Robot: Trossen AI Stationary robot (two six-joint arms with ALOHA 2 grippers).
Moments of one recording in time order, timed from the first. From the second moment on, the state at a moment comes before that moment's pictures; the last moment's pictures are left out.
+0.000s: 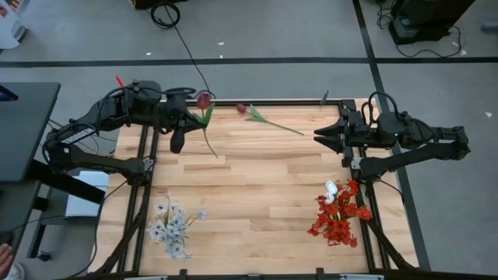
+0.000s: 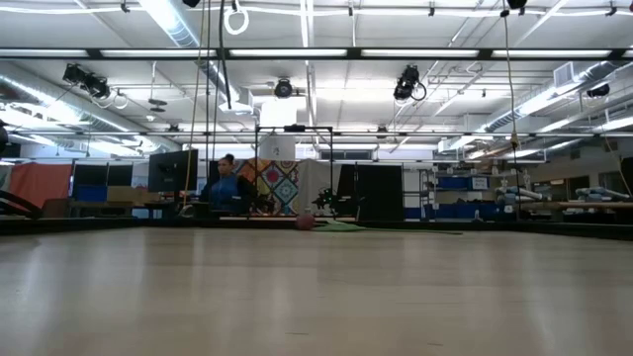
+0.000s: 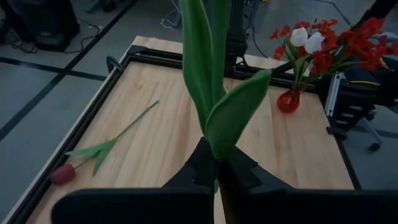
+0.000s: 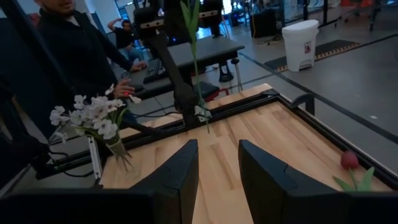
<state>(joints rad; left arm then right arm) 0.29 1.04 1.41 -0.81 0.18 -0.03 0.08 0.68 0.97 -0.44 0.21 0.31</state>
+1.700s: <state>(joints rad) 0.28 0.58 1.50 -1.39 1.06 0.37 0.08 0.68 0.97 -0.44 0.21 0.32</state>
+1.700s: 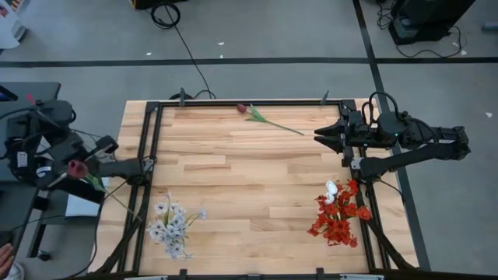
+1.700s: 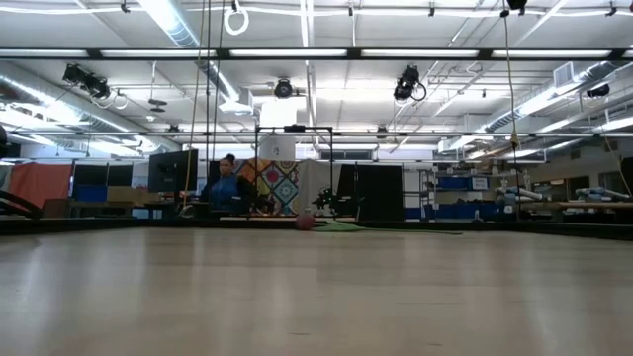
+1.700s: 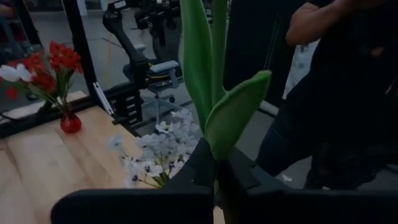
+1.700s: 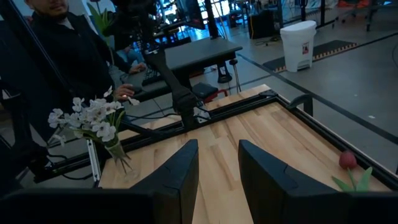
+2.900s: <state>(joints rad) -0.05 0.60 0.97 -0.77 1.10 0.40 0.08 0.69 0.97 -0.44 0.21 0.32</state>
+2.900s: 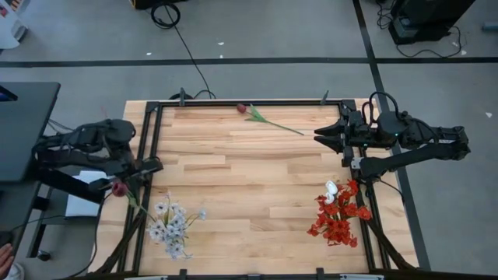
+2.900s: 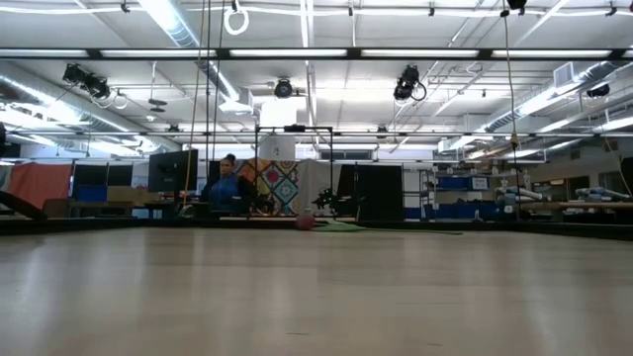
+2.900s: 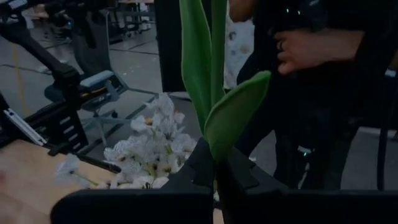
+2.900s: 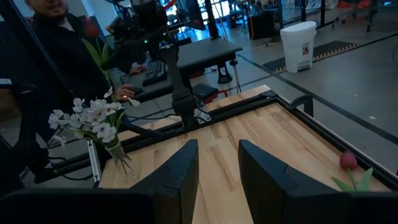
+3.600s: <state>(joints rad) -0.28 0.72 0.94 -0.75 0.95 0.52 0.08 0.69 0.97 -0.44 0.21 0.32</state>
